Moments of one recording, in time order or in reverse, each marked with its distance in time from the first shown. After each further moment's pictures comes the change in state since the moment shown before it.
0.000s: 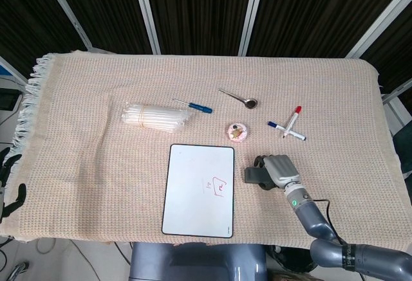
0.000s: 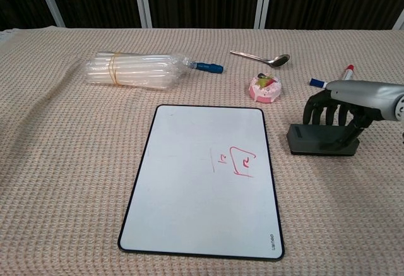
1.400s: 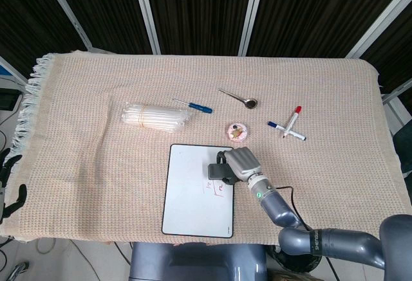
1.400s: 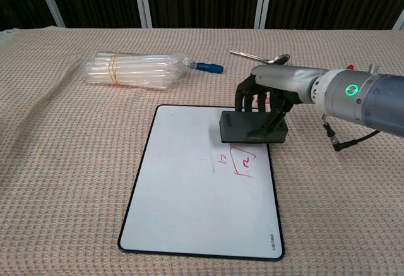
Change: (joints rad) left arm 0.001 -0.003 0.000 -0.009 -0.008 -0.002 0.001; right arm 0.190 -0.160 0.088 0.024 0.081 -0.026 -0.087
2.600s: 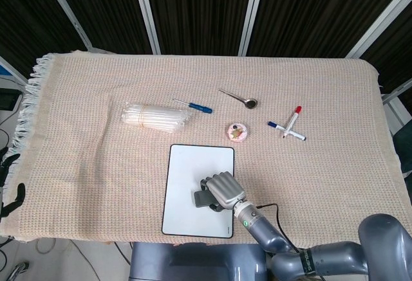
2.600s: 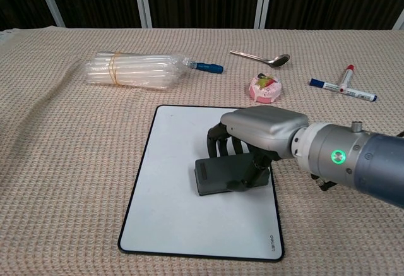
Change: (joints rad) left arm 0.001 0.006 -0.005 -0.004 -0.003 0.005 -0.010; right arm 0.000 -0.070 -0.185 -0.140 -0.041 0.097 -0.159
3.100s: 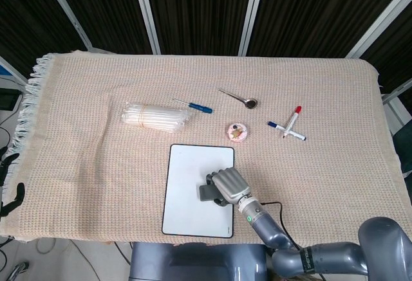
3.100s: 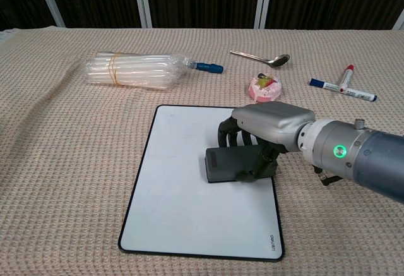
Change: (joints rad) left arm -0.001 0.001 -0.002 -0.001 -0.003 -0.001 0.001; right arm -0.020 -0.033 0.034 0.125 0.005 0.009 0.026
